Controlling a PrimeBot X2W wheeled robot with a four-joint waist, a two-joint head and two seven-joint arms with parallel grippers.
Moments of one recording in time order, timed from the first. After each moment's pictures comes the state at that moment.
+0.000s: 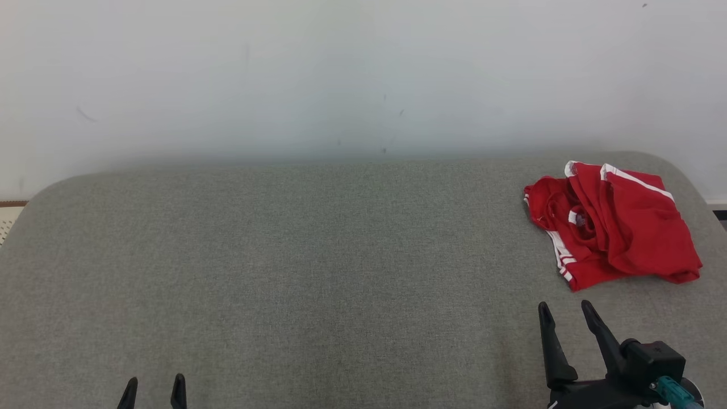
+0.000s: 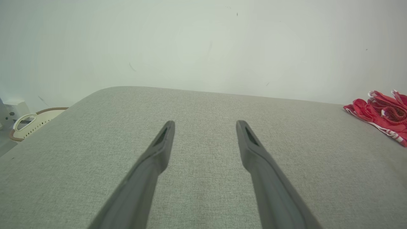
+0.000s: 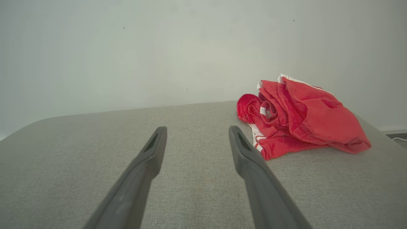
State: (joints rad) left arm 0.14 0.24 -0.12 -0.12 -0.31 0.15 -0.23; right arm 0.01 -0.09 0.13 0.00 0.14 0.13 -0.08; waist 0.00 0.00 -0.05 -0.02
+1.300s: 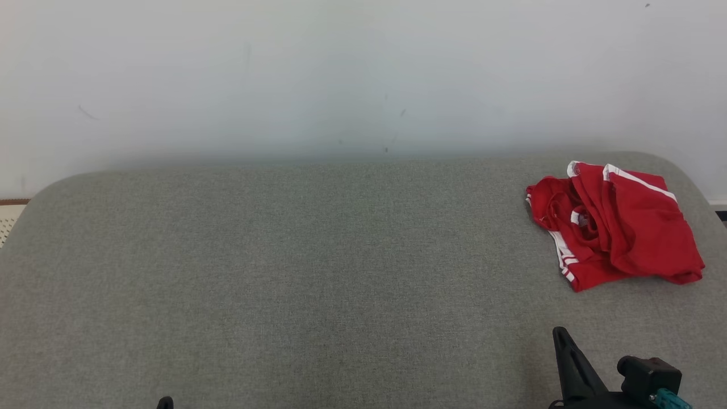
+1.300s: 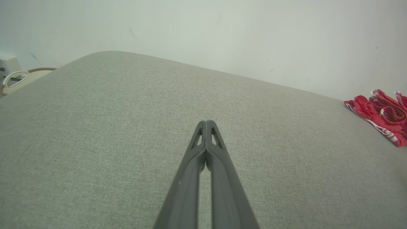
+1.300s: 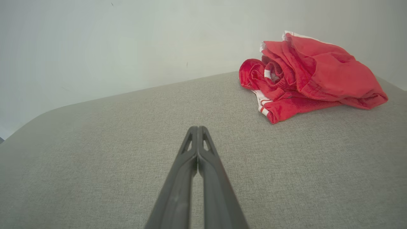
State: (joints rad) left arm 0.16 0.21 -0.14 -0.07 -0.40 0.16 -0.21; right arm 0.03 -0.09 0.14 0.07 0.23 0.13 -0.06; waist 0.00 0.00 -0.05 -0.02
